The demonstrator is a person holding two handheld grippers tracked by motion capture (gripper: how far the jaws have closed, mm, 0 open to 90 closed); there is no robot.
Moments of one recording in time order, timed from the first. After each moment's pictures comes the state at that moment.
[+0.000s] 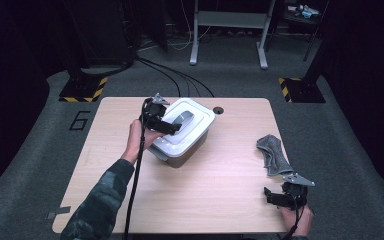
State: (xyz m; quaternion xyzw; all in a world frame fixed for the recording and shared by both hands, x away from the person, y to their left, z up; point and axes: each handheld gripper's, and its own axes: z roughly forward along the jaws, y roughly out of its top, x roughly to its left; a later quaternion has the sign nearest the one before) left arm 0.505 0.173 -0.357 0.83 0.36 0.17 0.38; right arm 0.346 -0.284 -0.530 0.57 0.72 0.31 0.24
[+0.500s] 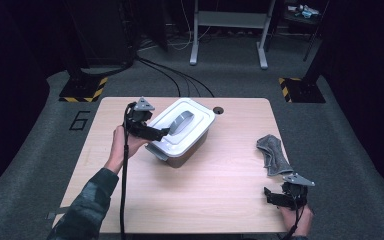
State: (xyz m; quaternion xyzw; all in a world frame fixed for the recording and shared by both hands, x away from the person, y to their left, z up) left arm 0.467 0.210 -0.344 0.83 0.35 0.20 0.40; right arm 0.346 -0.284 -0.530 0.57 0.72 0.31 0.24
